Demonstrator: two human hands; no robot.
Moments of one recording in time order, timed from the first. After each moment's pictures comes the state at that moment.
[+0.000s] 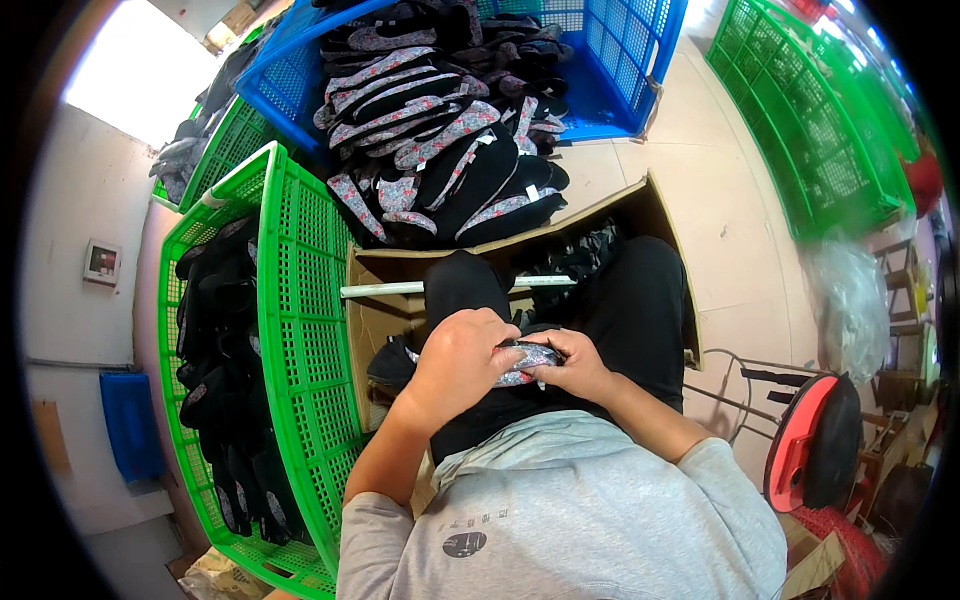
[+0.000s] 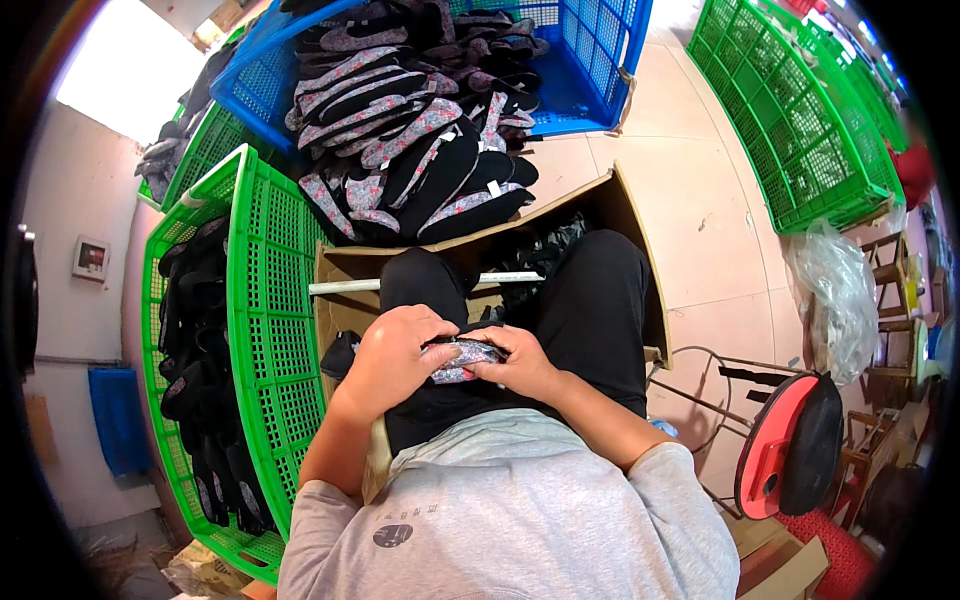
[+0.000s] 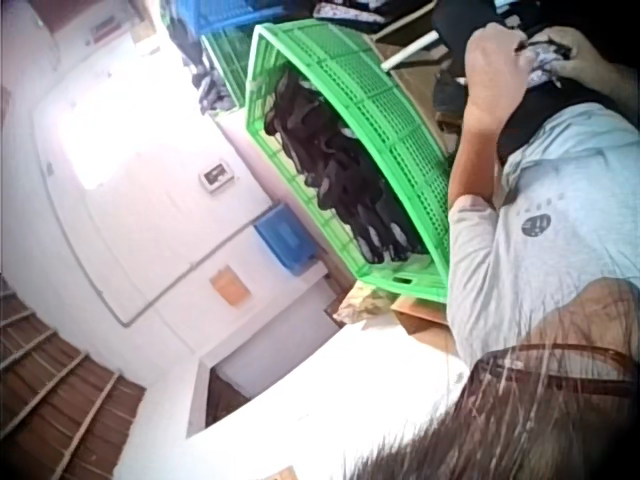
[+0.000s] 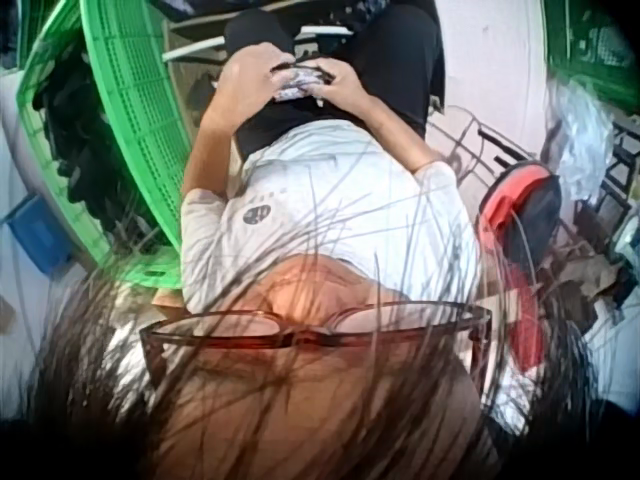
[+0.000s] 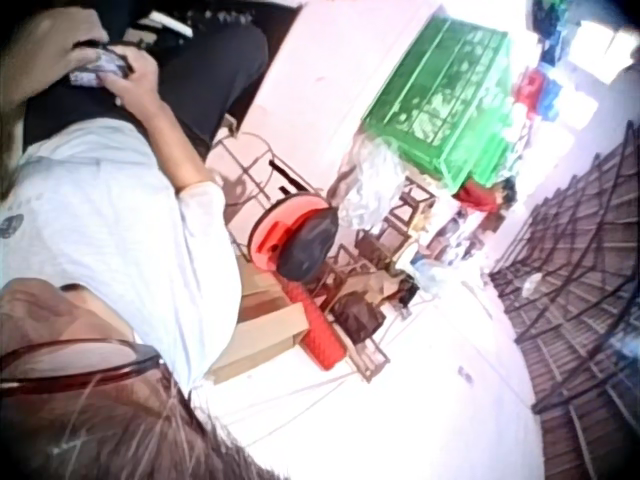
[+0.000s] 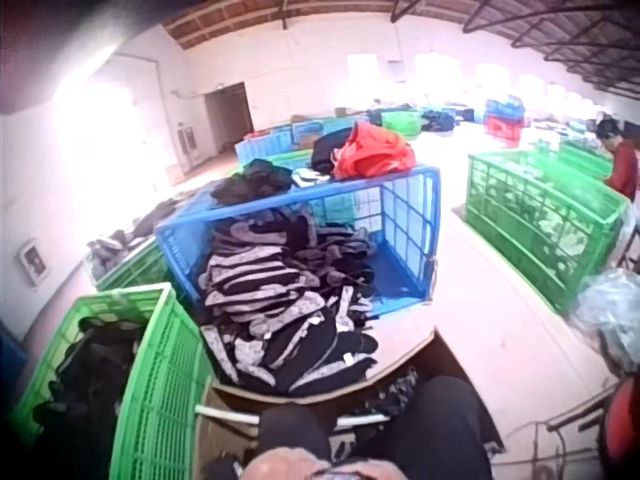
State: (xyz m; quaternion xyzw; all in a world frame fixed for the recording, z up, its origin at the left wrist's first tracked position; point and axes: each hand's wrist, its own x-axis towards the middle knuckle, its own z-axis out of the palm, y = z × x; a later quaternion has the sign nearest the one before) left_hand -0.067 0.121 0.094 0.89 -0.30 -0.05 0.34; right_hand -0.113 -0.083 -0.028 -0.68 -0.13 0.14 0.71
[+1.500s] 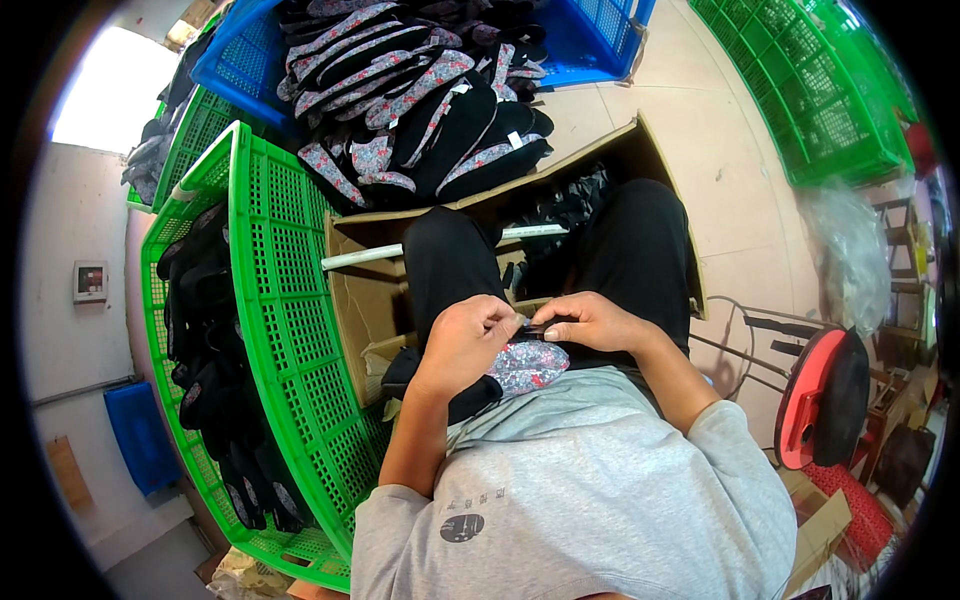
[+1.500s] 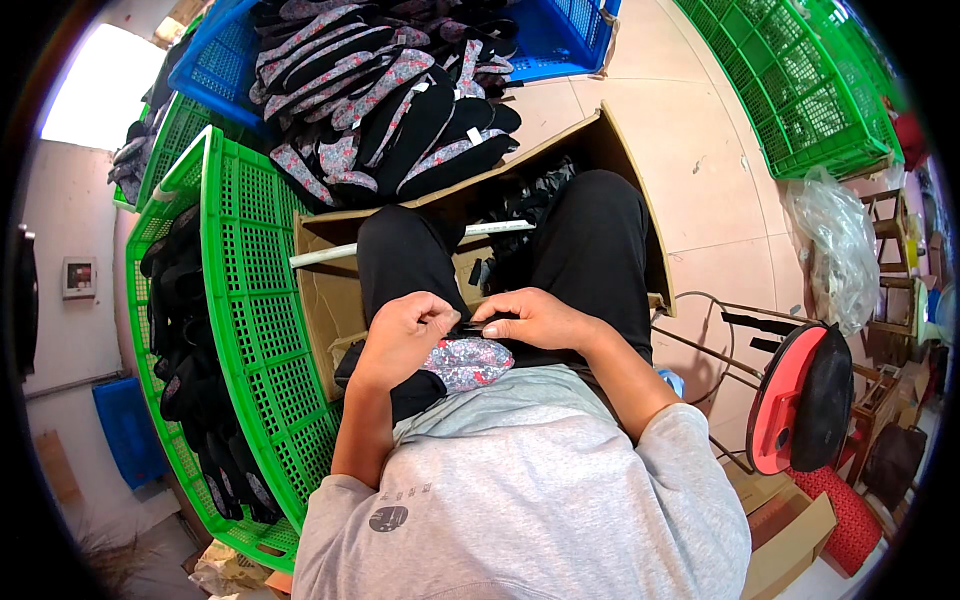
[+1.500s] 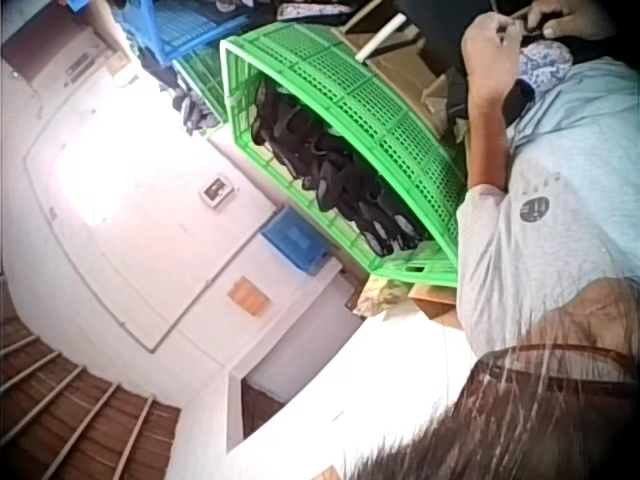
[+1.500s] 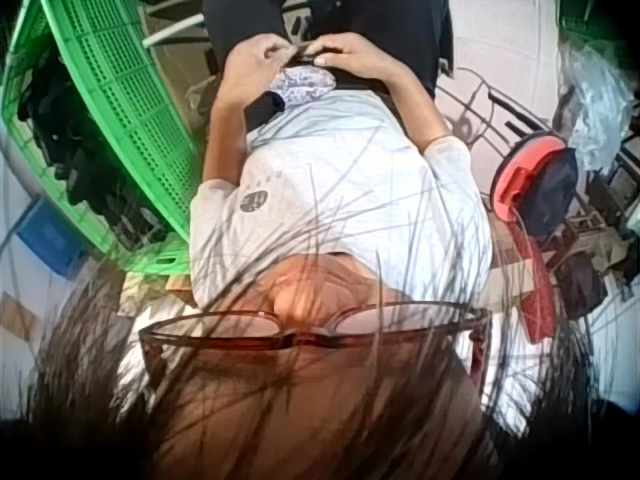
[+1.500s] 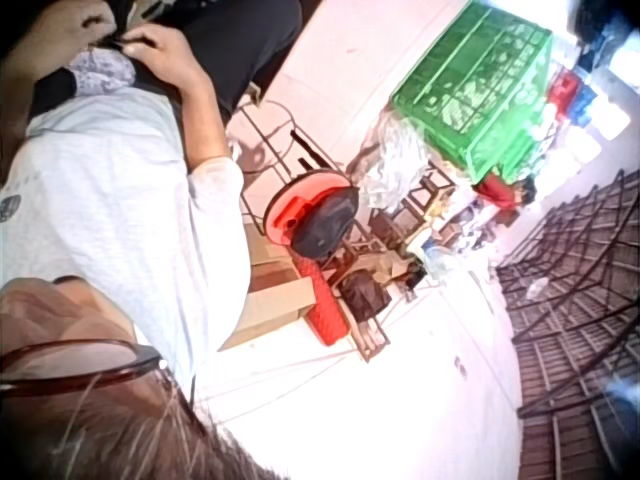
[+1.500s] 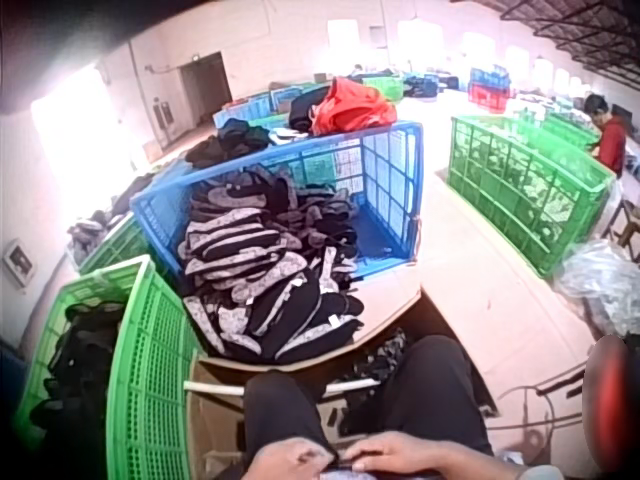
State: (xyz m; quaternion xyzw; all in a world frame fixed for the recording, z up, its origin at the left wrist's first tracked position) left_hand -0.091 0.119 0.045 0.85 -0.11 -0.24 0.45; right_hand -0.110 -0.117 -0.027 -0.65 -0.19 0.29 0.68
